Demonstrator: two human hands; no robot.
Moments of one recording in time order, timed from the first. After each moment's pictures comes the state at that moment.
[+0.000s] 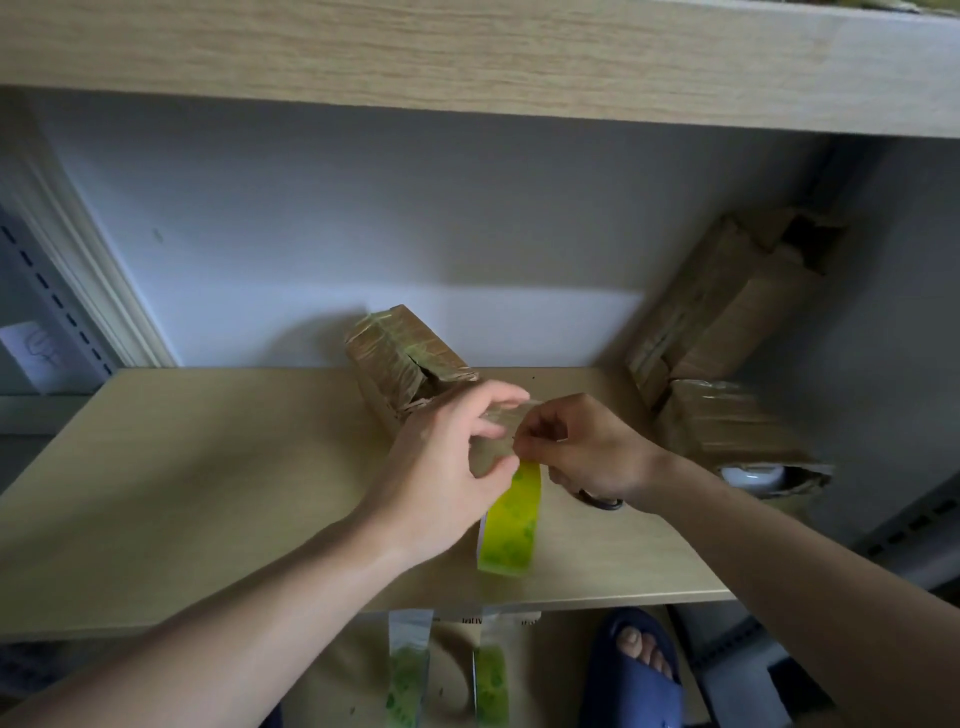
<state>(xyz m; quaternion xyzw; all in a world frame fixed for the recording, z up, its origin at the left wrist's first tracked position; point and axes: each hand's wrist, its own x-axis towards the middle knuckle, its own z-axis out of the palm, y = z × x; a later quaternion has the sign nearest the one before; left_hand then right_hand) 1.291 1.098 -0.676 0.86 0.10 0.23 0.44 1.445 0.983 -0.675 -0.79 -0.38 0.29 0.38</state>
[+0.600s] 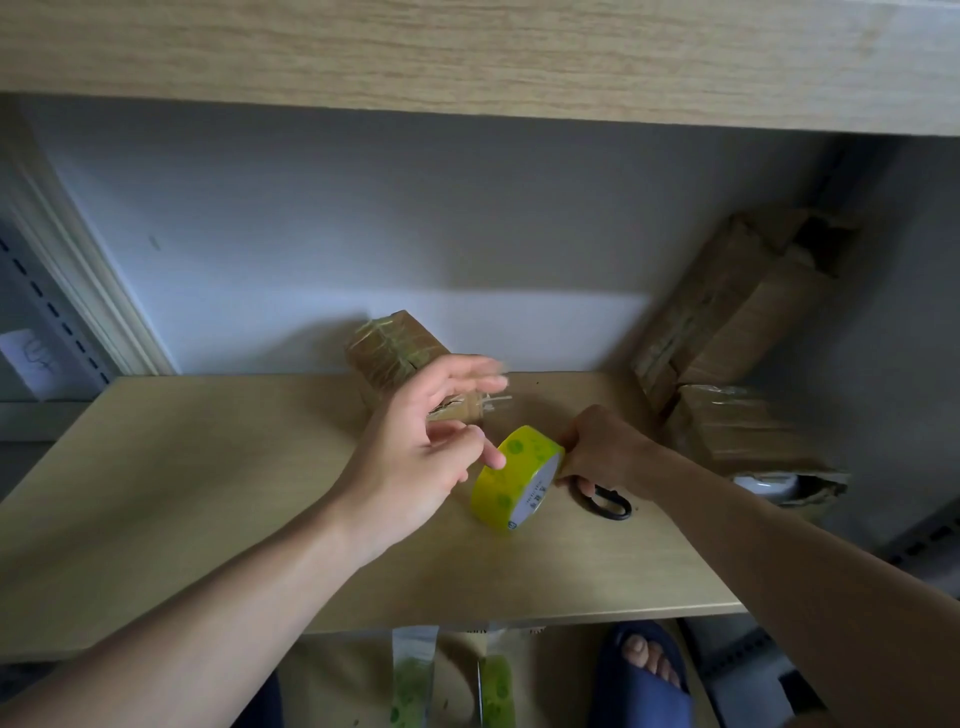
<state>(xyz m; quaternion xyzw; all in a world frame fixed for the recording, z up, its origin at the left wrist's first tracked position) 1.285 1.116 -0.658 0.75 0.14 0.22 0.61 1.487 0.999 -0.704 -0.88 -0.29 0.30 0.21</state>
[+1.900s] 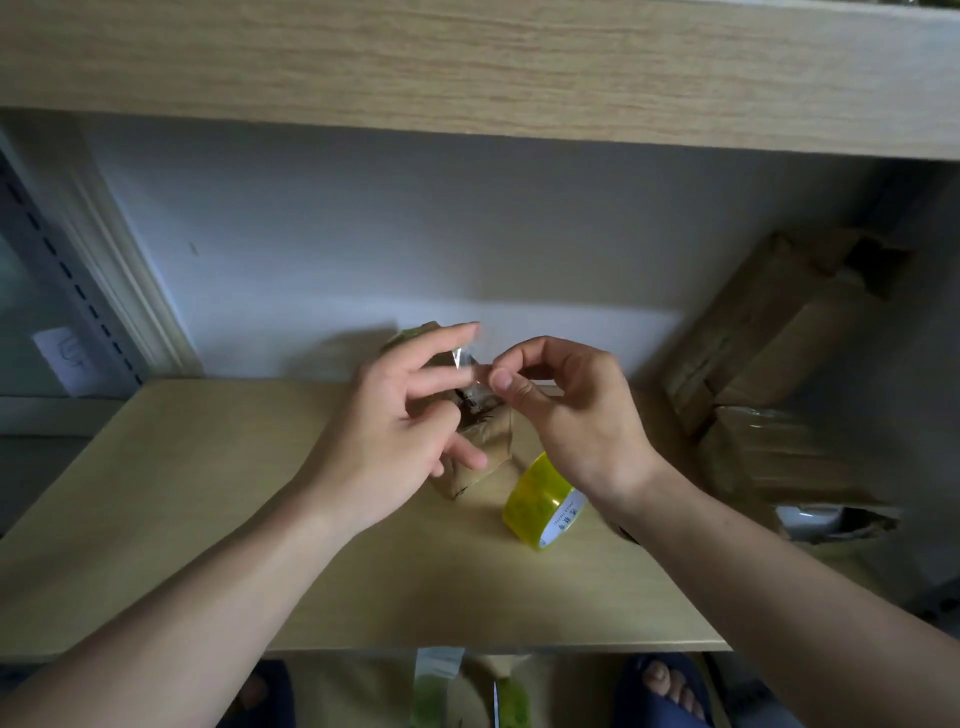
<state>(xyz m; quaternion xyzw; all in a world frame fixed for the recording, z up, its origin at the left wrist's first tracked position) 1.271 1.143 -0.631 0.76 0.18 0.26 0.57 1.403 1.032 -0.638 -0.69 -0.39 0.14 0.59</state>
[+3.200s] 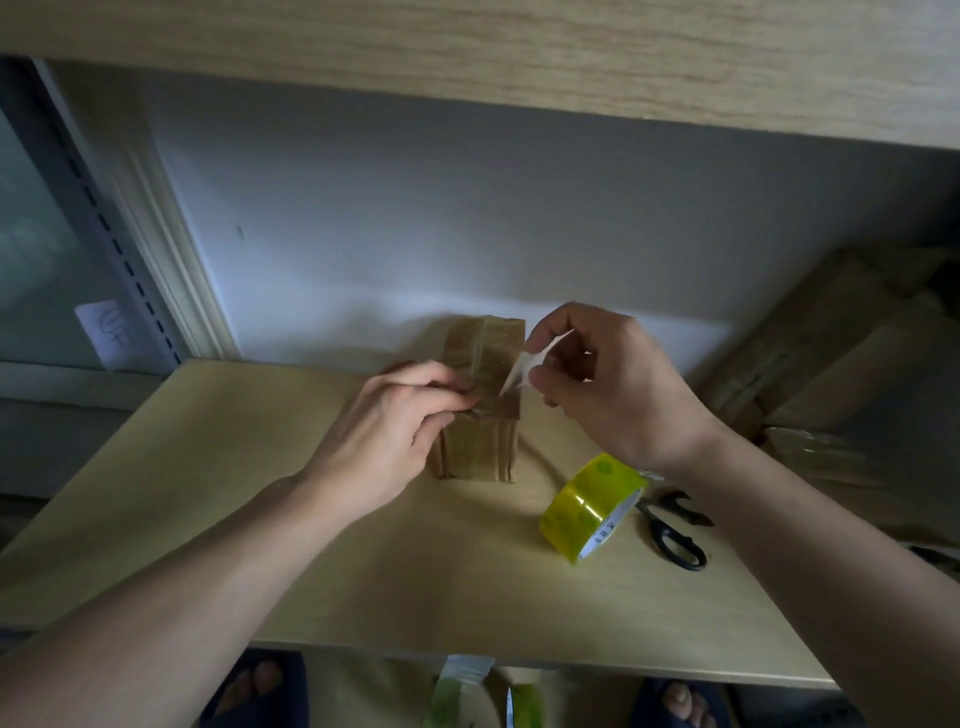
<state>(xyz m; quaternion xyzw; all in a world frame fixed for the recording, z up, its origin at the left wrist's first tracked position) 1.269 1.216 -0.686 0.93 0.10 0.31 0.17 1.427 1.054 -0.621 -0.77 -0.48 0.07 0.42</state>
